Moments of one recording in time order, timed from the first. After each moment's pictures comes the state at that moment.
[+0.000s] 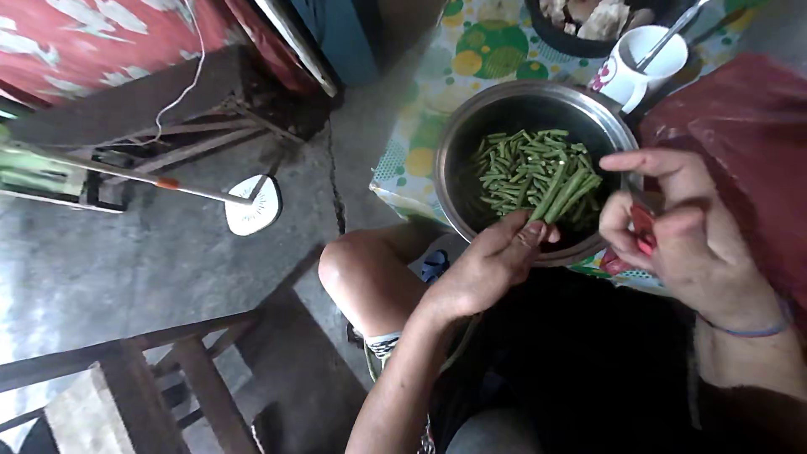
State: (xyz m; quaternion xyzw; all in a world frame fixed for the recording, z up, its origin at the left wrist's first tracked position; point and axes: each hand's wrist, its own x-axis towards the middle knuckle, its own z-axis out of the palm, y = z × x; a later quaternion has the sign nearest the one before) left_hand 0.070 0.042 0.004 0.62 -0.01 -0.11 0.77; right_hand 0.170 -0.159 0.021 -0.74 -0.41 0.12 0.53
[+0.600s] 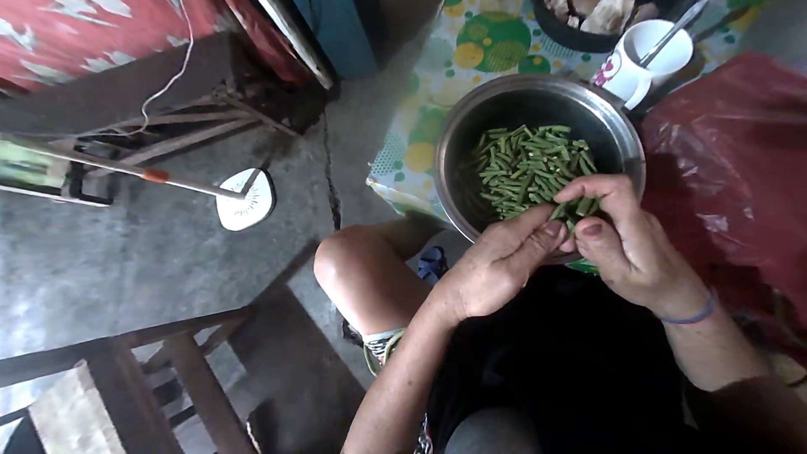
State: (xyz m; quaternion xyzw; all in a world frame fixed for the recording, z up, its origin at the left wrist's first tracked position) left_hand 0.073 0.040 0.002 0.69 -0.09 -0.02 0.72; right_hand 0.164 -0.141 -0.001 -0.77 -0.48 0.04 0.43
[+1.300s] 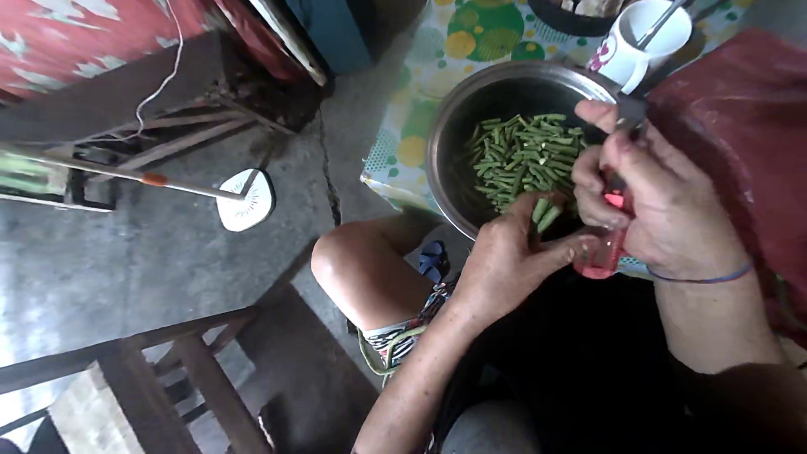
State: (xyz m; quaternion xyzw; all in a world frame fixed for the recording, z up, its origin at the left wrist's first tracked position) left_hand 0.071 0.010 -0.002 0.75 0.06 0.01 0.65; right_hand 0.181 -0.133 0.017 -0.62 -0.17 0.26 0.72
